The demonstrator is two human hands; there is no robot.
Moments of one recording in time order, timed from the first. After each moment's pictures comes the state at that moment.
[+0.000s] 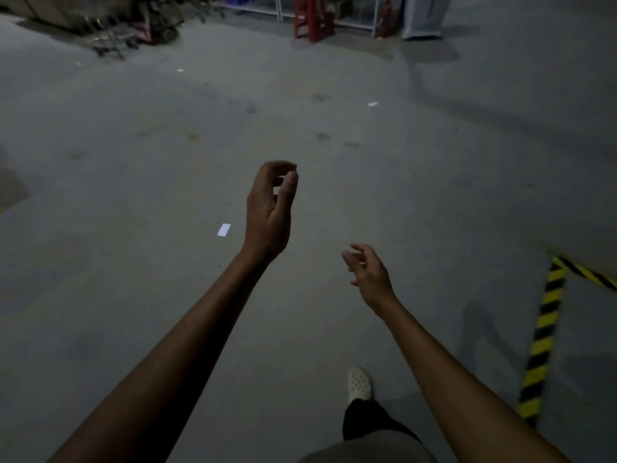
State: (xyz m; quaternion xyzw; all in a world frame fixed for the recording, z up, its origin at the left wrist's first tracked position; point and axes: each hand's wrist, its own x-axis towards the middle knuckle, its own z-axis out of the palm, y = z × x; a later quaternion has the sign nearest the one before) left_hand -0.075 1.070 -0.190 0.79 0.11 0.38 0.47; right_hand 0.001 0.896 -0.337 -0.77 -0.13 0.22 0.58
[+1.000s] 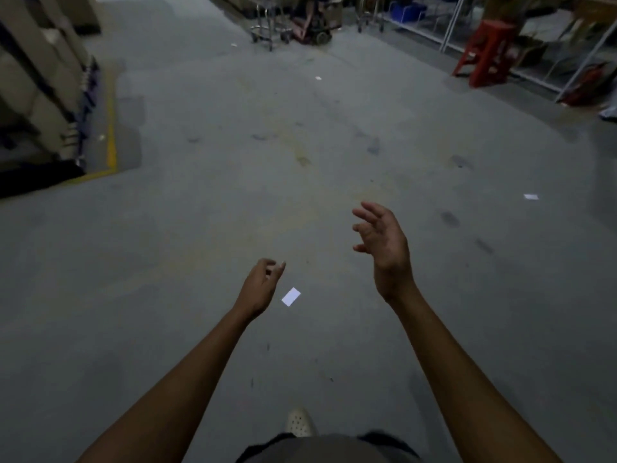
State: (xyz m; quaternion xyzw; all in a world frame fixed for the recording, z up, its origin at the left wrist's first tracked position) left_hand 0.111 1.672 -0.340 0.72 0.49 0.18 0.45; right_hand 0.302 1.533 -0.207 -0.63 -0.39 0.24 0.62
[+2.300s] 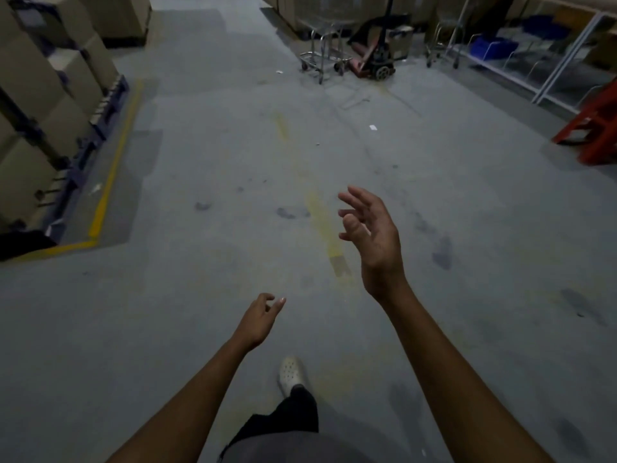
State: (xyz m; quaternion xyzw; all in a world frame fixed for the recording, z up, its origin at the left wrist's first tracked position) left_hand 0.480 2.551 -0.424 0.66 0.57 0.14 0.48; right_hand 0.688 2.479 -0.202 -0.56 -0.49 0.27 0.61
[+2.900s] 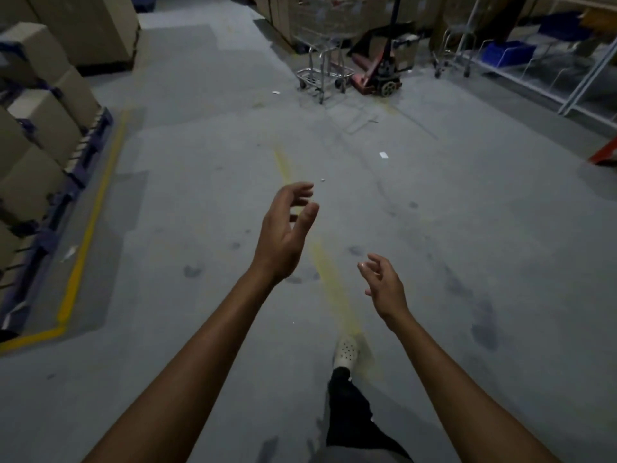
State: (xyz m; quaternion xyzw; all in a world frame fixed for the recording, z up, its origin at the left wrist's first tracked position) left_hand 0.693 3.031 -0.190 0.74 0.33 0.45 0.38; right_hand 0.884 2.945 -0.338 -0.72 -0.34 0.34 0.49
